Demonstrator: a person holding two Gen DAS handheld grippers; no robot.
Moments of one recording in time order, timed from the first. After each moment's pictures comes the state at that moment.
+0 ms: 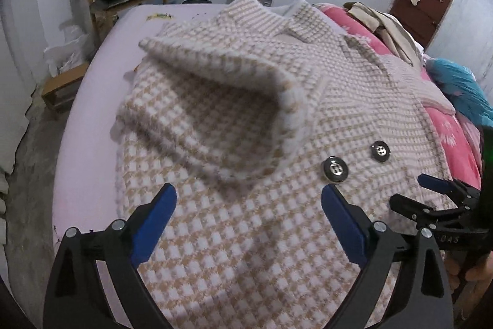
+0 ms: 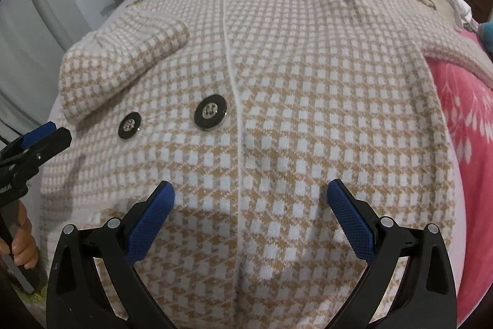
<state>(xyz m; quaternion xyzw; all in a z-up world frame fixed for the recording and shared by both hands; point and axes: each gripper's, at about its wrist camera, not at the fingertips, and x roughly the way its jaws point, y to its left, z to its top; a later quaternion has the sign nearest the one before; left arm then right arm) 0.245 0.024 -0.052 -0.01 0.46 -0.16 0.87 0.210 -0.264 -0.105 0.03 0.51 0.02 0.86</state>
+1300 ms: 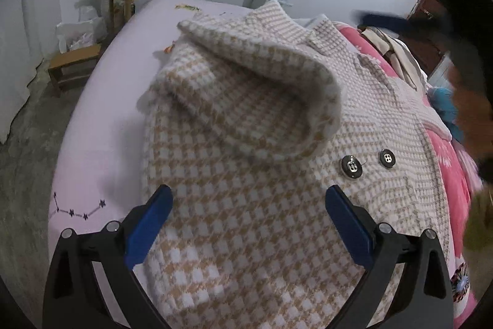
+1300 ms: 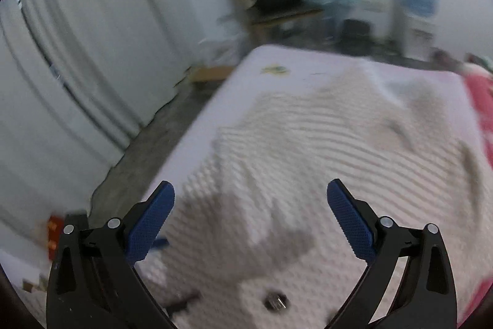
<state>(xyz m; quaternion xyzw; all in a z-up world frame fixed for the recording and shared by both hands) 0.229 0.063 -0.062 -0.08 0.45 -0.15 0.88 0.356 -0.127 0.000 -0.03 0.45 0.30 0.84</state>
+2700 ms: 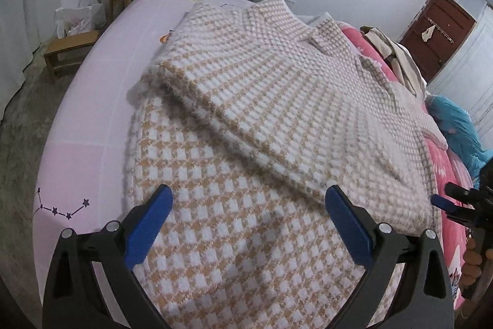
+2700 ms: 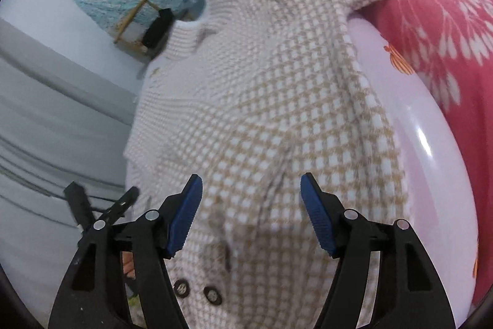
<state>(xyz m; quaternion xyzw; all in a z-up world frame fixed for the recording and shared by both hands) 0.239 0.058 -0.068 -0.11 0.46 -0.15 0.87 0.188 -0.375 -0.072 0.28 0.49 0.10 0.82</state>
